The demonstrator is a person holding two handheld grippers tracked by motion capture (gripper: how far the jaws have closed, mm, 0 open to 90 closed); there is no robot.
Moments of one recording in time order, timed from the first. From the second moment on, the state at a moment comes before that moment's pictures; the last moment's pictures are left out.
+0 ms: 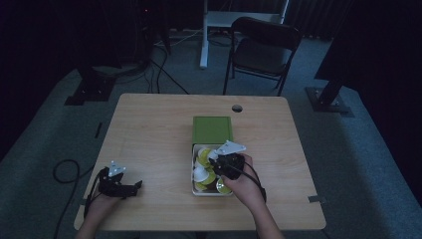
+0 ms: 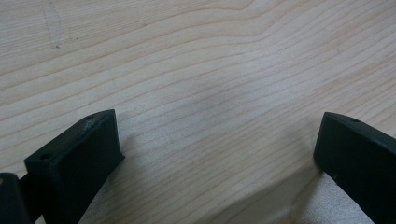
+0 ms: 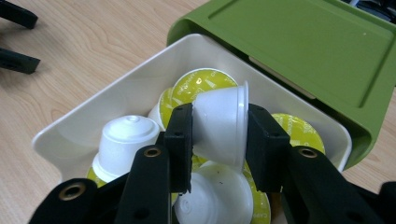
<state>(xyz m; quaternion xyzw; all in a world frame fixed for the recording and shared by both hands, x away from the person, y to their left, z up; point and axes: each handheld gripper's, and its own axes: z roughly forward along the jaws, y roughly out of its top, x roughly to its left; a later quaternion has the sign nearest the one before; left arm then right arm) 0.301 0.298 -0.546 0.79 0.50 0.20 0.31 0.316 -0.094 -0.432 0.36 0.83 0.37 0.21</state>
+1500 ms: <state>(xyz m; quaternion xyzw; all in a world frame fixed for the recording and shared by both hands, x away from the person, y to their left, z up) 0.301 0.298 -0.546 0.79 0.50 0.20 0.31 0.300 -0.146 -0.381 0.37 0.77 0.48 0.23</state>
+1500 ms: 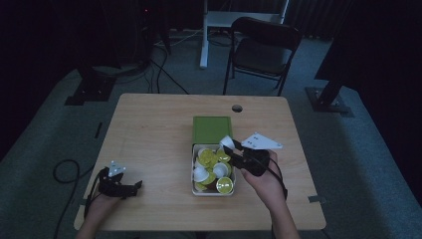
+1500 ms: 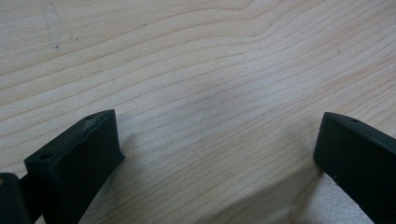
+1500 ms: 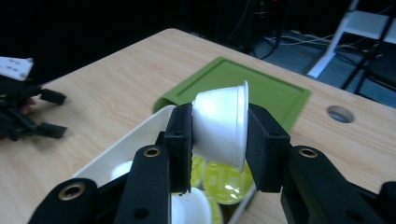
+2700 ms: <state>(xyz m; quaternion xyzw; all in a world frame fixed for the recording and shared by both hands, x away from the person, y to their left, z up) 0.301 0.298 -0.546 0.79 0.50 0.20 0.31 0.307 -0.223 -0.415 0.45 0.73 0.44 0.27</state>
